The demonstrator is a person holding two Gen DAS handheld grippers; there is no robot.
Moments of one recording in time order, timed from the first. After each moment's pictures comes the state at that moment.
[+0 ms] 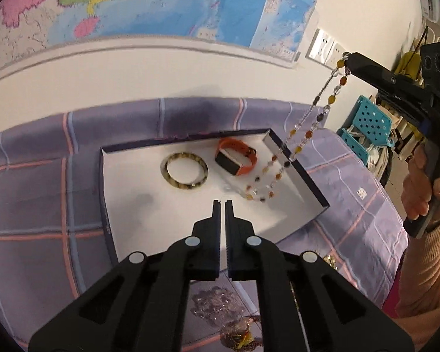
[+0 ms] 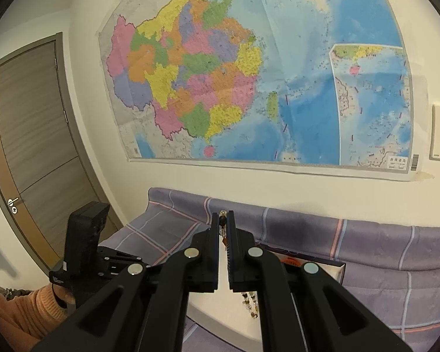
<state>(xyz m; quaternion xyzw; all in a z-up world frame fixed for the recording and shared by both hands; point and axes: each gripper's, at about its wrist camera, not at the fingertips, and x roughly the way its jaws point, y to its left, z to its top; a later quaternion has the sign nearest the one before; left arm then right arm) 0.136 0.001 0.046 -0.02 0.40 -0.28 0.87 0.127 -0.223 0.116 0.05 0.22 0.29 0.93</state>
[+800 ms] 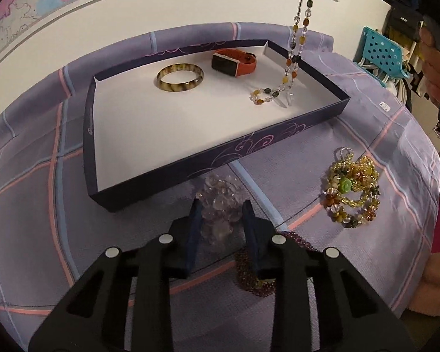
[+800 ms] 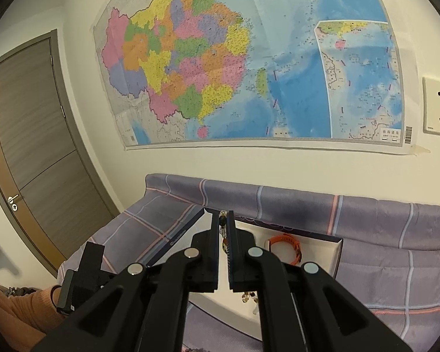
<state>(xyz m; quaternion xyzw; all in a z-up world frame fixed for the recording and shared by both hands) 0.072 -0.009 -0.033 0.10 0.45 -0.25 0.85 0.116 -0.236 0.091 0.05 0.24 0.29 0.92</state>
